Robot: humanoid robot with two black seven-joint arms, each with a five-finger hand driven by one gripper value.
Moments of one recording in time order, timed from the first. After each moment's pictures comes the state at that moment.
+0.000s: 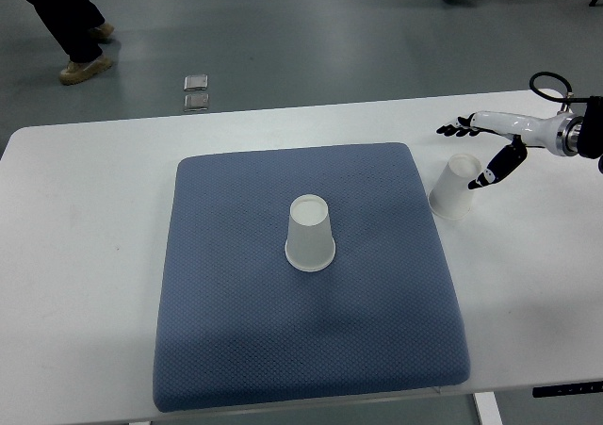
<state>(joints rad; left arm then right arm) -0.03 0.00 -0.15 -0.11 0.08 -0.08 0.10 0.92 -0.65 0.35 0.91 -1.35 0.30 0.24</state>
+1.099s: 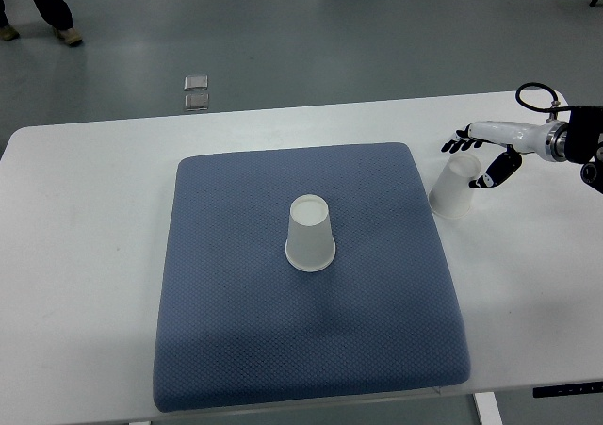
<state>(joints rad) -0.03 0.00 -0.15 -0.11 0.08 -0.08 0.10 0.95 -0.58 0.27 0.78 -1.44 0.25 0.27</state>
